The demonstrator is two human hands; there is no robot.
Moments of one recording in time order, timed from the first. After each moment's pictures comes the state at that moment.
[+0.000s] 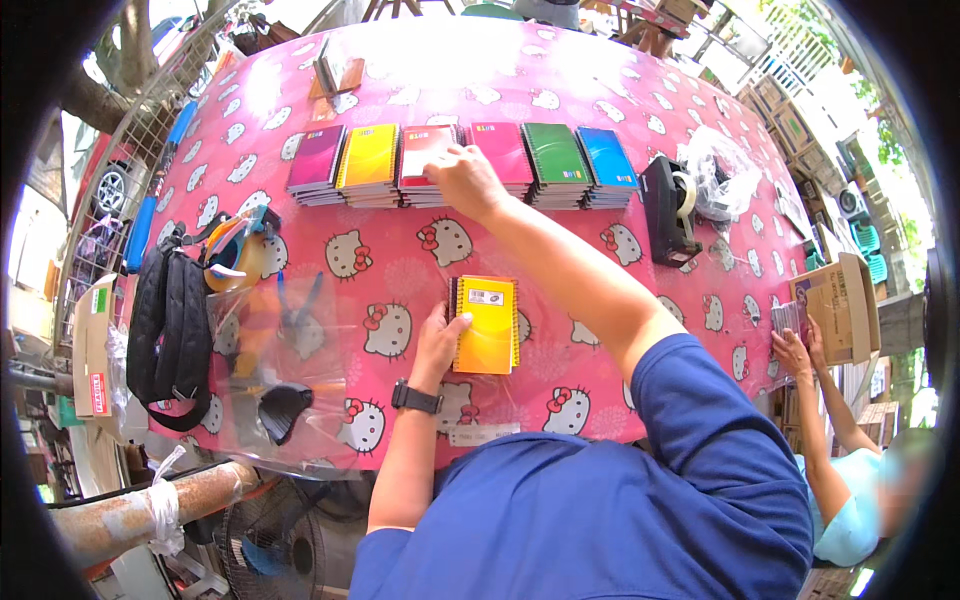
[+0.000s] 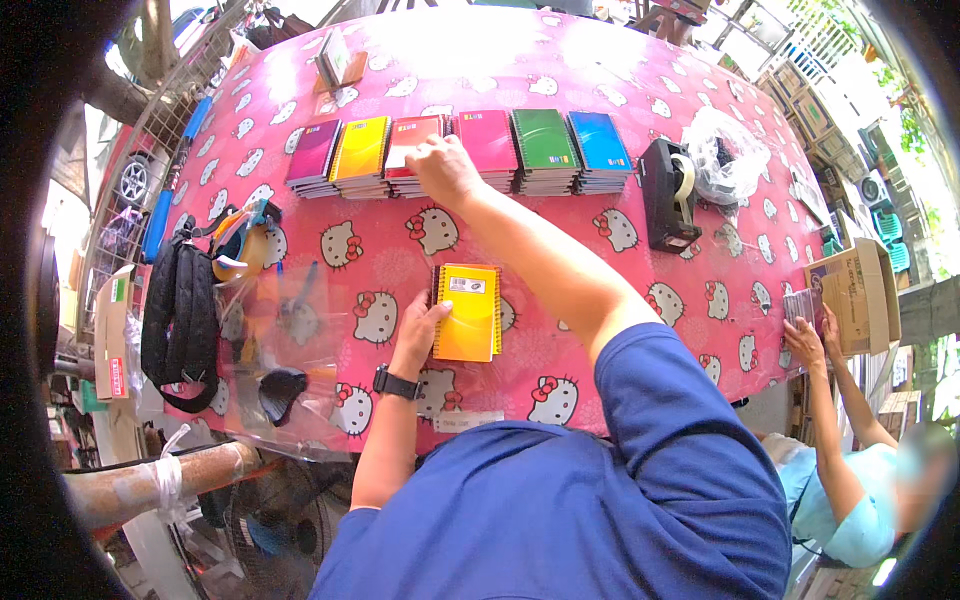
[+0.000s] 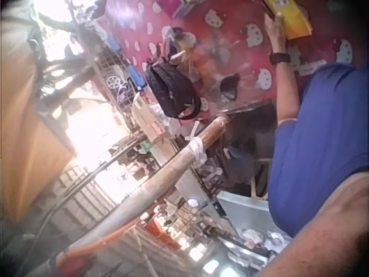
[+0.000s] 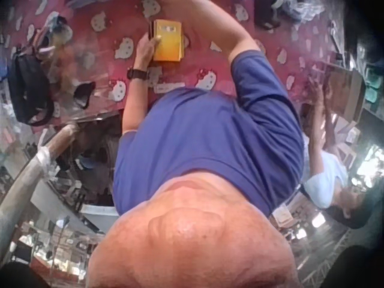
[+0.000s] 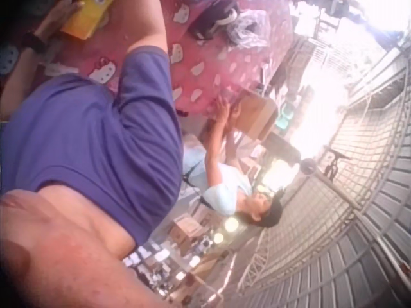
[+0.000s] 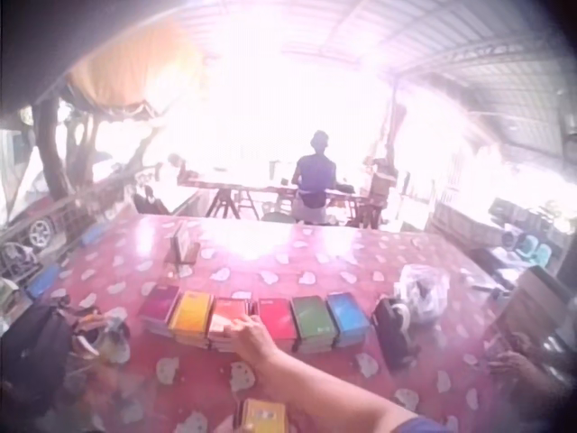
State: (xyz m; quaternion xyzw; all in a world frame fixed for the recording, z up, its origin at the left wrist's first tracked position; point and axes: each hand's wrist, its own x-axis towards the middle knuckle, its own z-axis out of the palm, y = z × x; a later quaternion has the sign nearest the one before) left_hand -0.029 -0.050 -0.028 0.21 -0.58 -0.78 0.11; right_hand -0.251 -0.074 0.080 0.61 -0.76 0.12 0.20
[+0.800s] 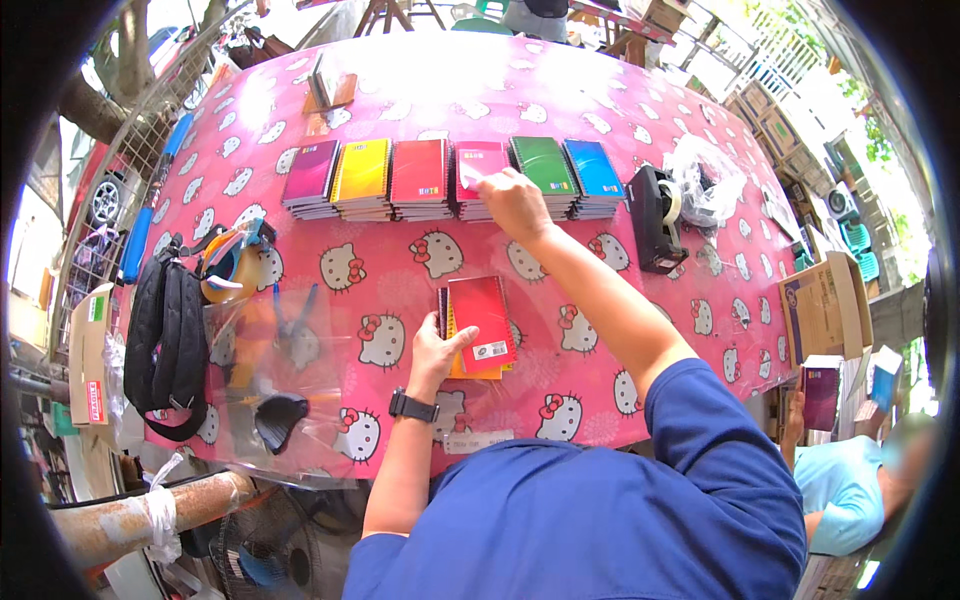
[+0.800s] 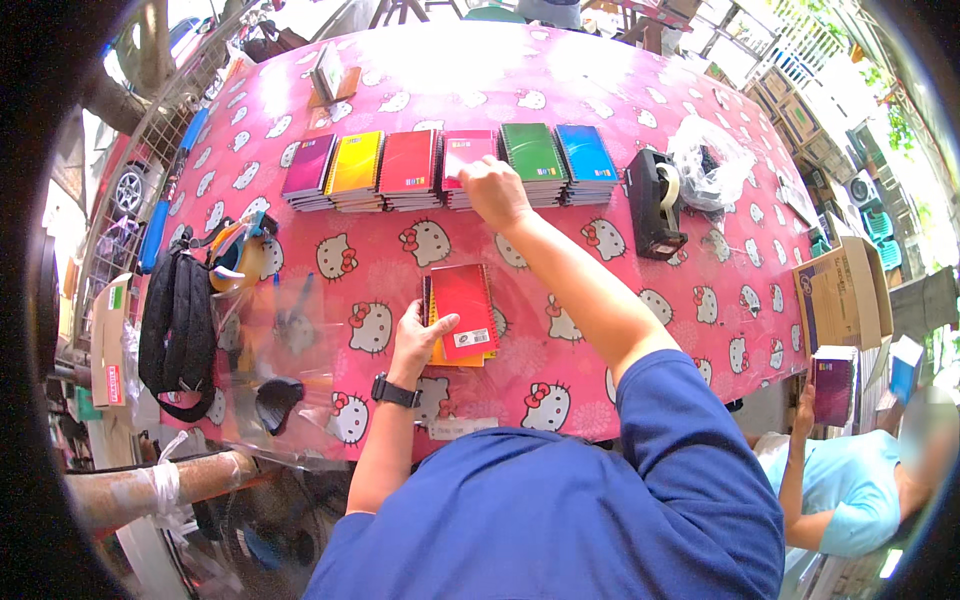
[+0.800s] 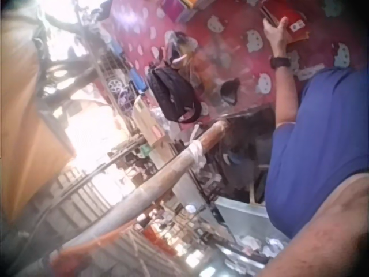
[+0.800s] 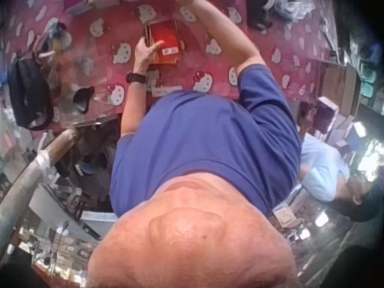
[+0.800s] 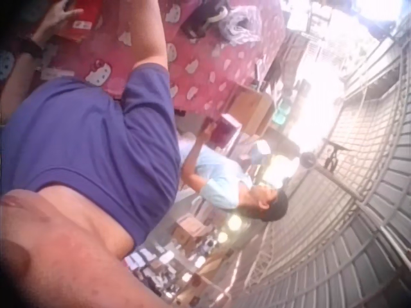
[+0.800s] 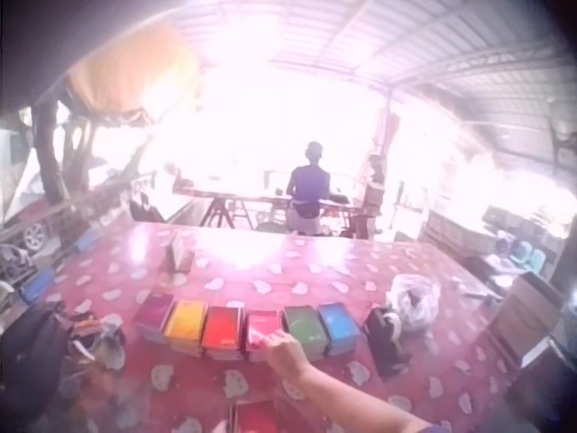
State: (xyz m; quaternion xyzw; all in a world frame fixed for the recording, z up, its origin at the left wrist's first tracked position) left_hand -0.026 -0.043 -0.011 0.26 -0.64 -0.71 0.14; right_hand -0.268 0.004 0.084 0.53 -0.82 0.14 0.18
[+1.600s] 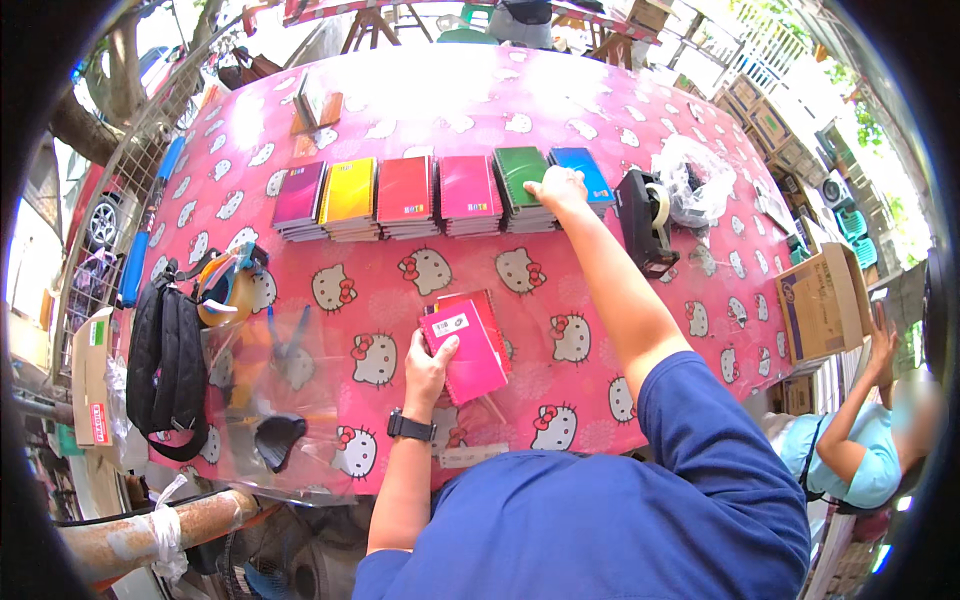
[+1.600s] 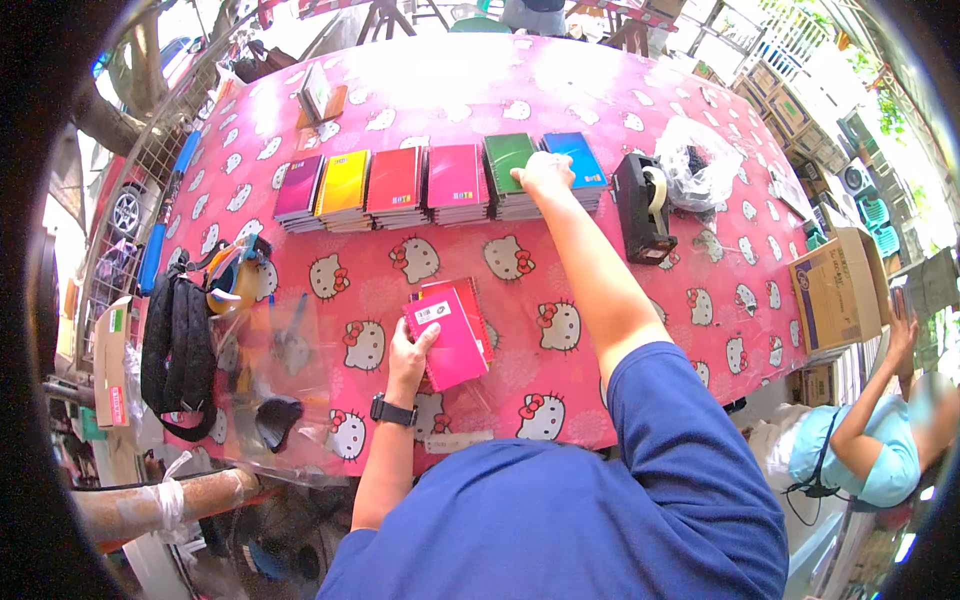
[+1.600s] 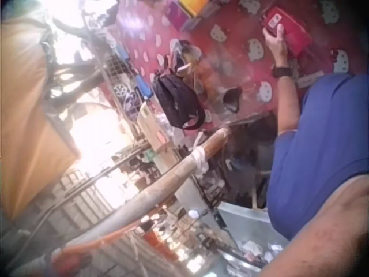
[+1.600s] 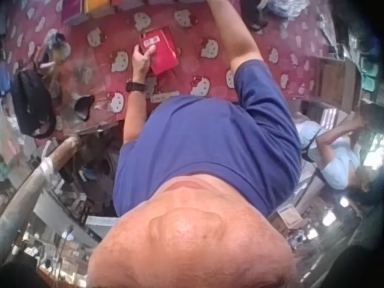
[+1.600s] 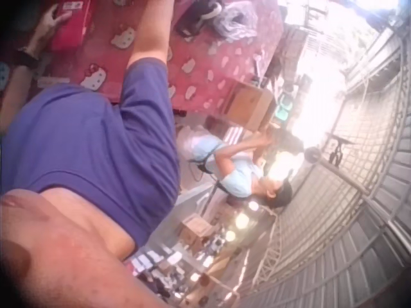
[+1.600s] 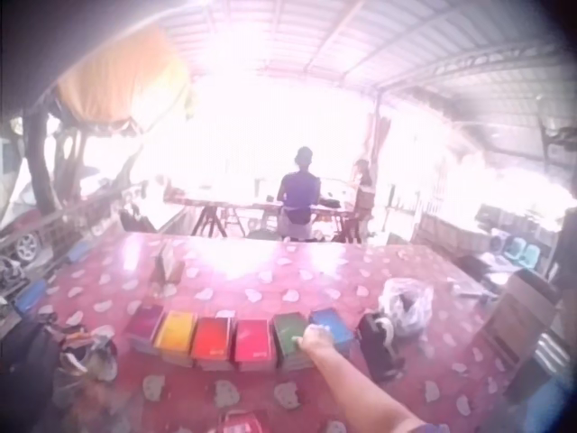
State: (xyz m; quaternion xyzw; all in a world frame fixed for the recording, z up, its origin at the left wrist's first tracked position) left_hand -0.026 -0.038 -0.007 0.25 -0.61 -0.72 0.21; right_hand -0.354 0.035 0.101 0.17 -0.98 0.09 0.00
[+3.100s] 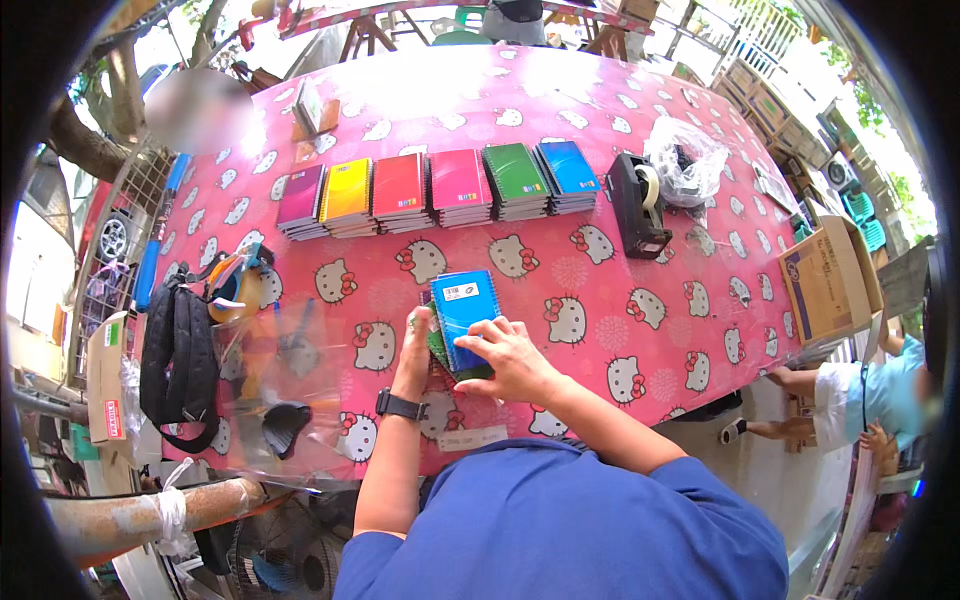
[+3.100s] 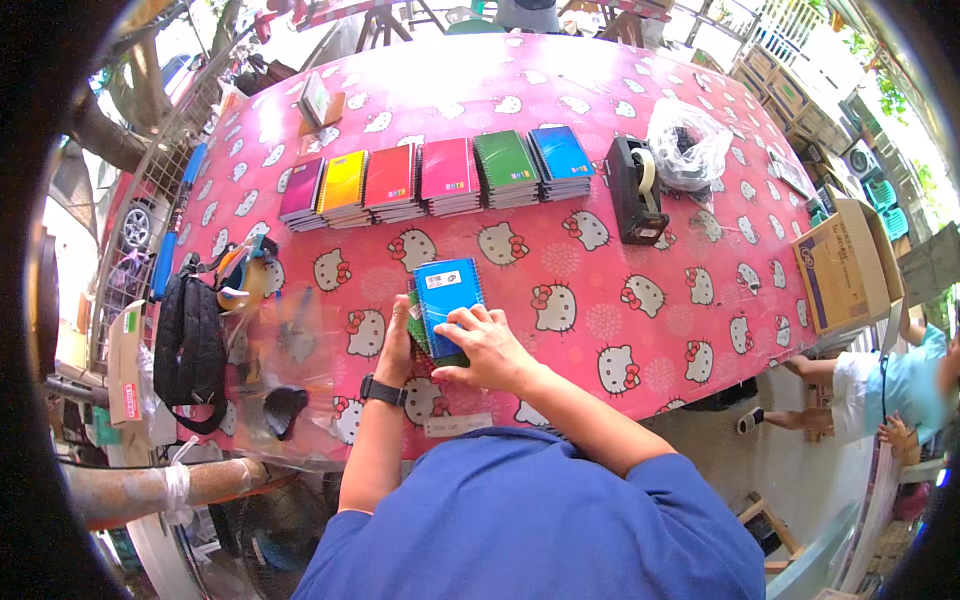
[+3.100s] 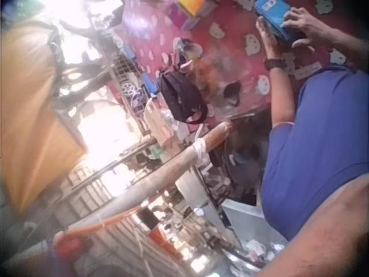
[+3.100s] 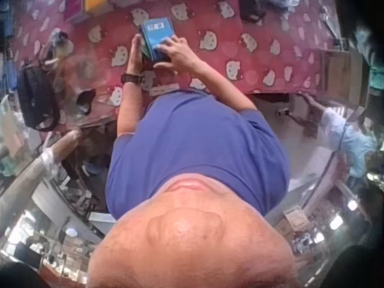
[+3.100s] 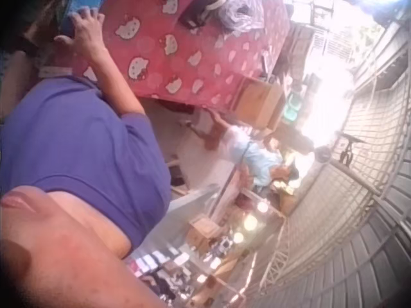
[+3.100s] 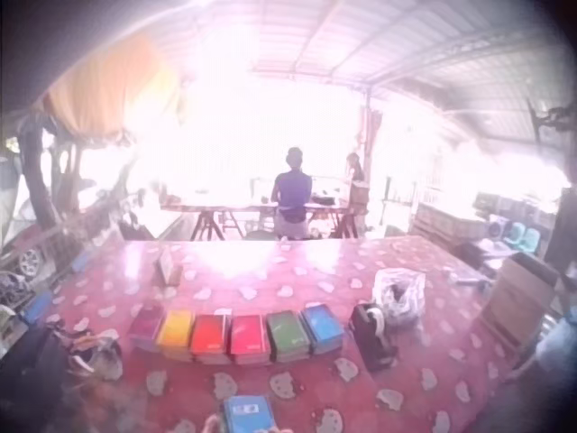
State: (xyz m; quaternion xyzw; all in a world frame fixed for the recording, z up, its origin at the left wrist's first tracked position) left_hand -0.025 -0.051 0.004 0.15 -0.35 -0.92 0.07; right_hand -0.093 0.119 0.075 0.54 -0.78 0.31 0.01
